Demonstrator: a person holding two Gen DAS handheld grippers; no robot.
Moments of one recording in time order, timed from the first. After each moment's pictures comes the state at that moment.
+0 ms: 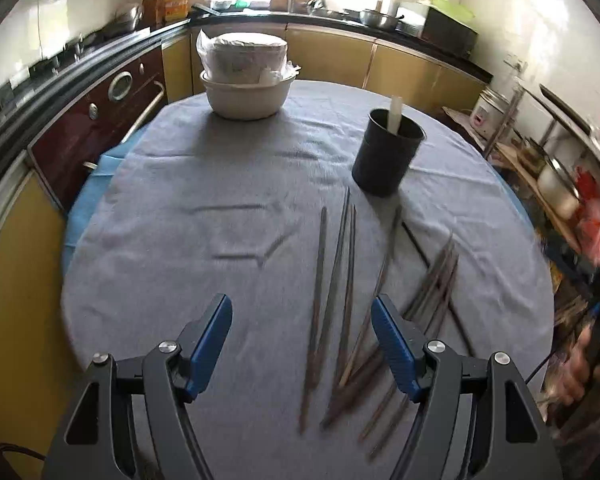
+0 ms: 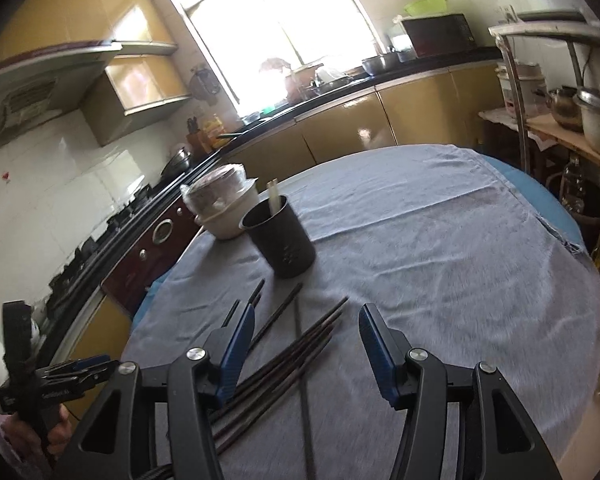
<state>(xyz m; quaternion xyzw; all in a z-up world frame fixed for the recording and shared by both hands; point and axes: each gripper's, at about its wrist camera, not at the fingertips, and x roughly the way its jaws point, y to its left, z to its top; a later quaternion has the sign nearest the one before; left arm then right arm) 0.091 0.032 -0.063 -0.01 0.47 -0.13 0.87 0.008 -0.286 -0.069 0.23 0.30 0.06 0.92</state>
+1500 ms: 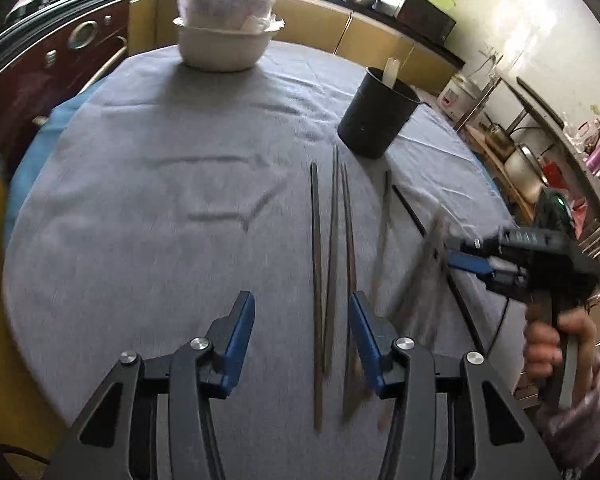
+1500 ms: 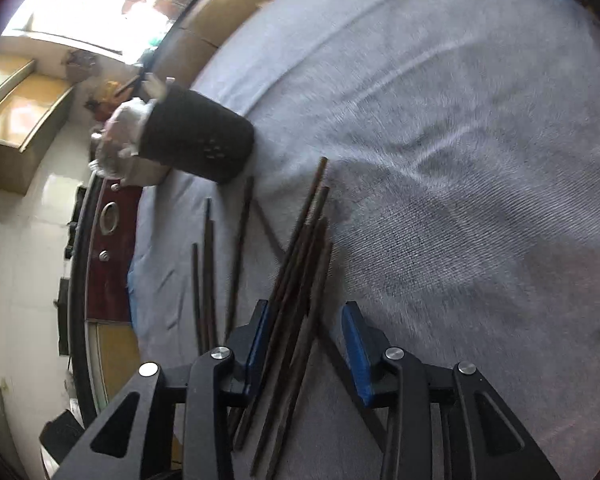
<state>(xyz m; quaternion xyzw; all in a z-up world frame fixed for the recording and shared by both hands) 0.113 0.055 -0.114 -0.05 0.51 -0.21 0.83 0.087 -0.252 -0.177 0.43 0.51 0.02 0.75</state>
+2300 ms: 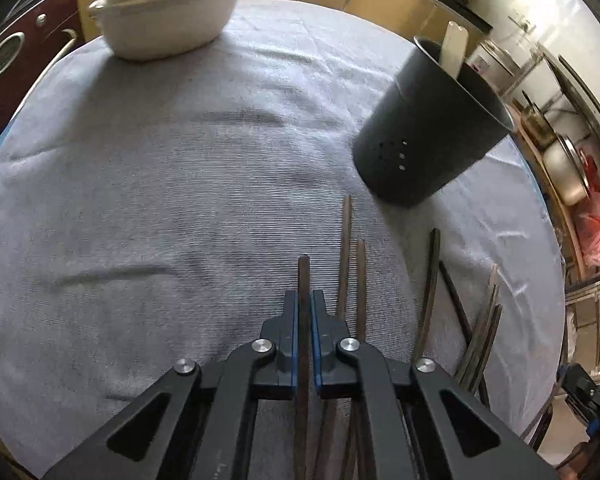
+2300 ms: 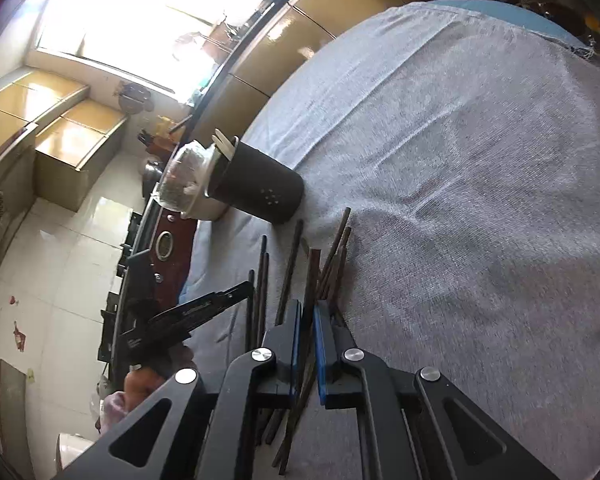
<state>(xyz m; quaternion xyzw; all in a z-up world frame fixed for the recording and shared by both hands) 0.236 -0.027 -0.153 -0.01 0.58 -0.19 0.79 0.027 -0.280 -0.124 0.44 0.40 0.06 0.80</state>
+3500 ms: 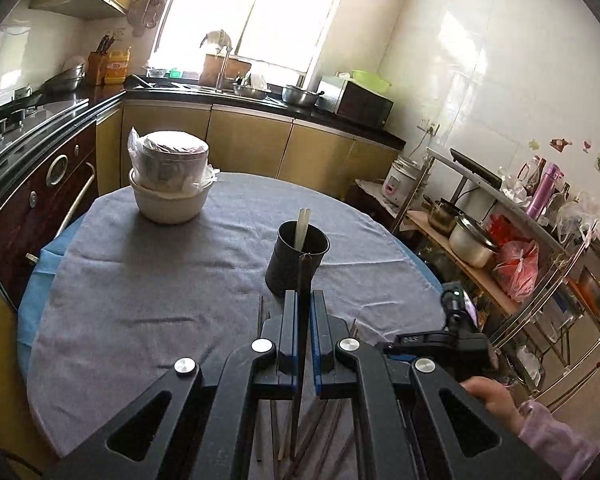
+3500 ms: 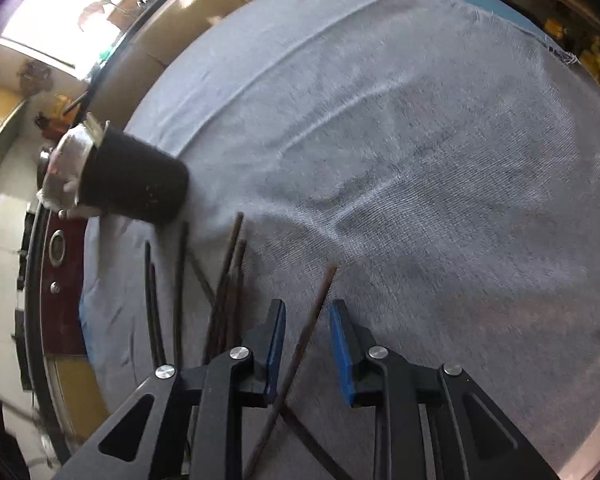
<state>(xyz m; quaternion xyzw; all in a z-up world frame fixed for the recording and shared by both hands) 0.092 0.043 0.014 -0.07 0.33 -0.28 0.90 0.090 -0.285 -0.152 0.36 0.53 -0.11 0.77</state>
